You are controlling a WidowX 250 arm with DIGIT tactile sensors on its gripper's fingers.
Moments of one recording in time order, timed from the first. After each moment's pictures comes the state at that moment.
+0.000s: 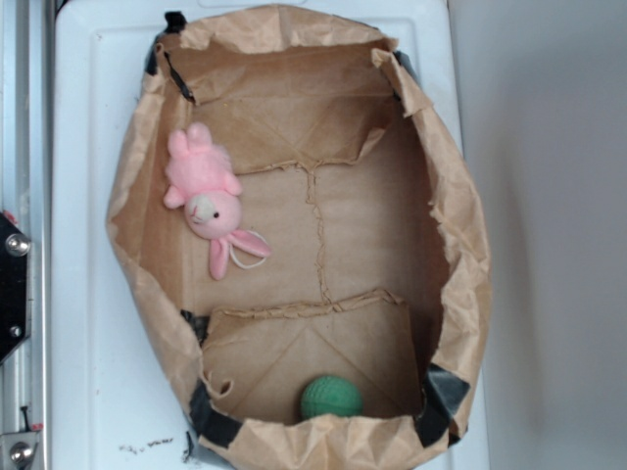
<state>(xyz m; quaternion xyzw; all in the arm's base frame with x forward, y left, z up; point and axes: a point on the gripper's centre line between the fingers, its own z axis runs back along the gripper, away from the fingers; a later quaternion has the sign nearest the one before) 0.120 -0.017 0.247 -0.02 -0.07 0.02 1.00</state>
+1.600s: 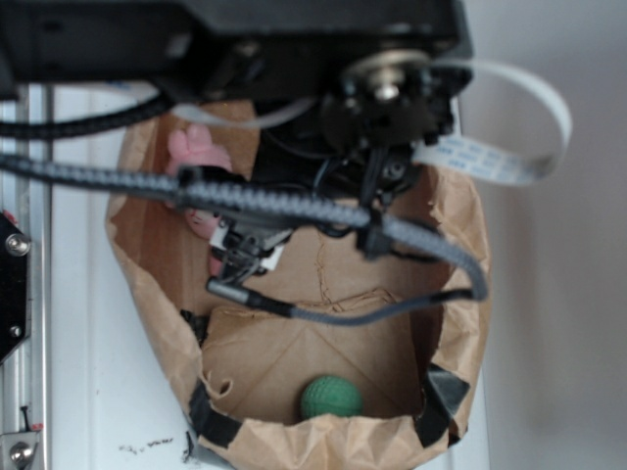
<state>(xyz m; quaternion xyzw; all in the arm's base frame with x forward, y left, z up) 0.269 0.051 0.163 0.03 -0.04 -0.27 0.96</state>
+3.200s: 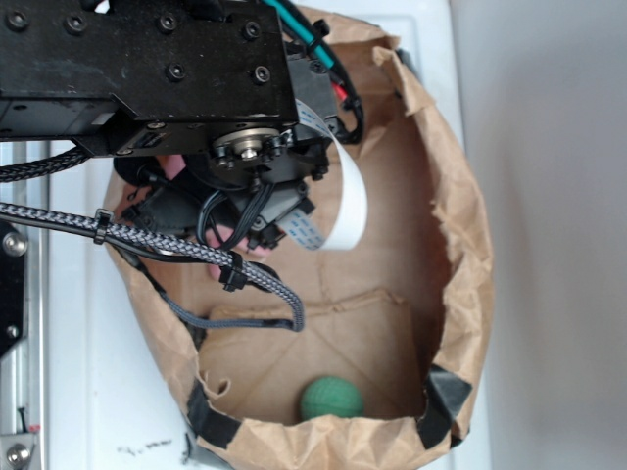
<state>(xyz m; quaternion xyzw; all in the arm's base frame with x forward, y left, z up) 0.246 0.058 0.110 0.05 -0.03 -0.45 0.89</state>
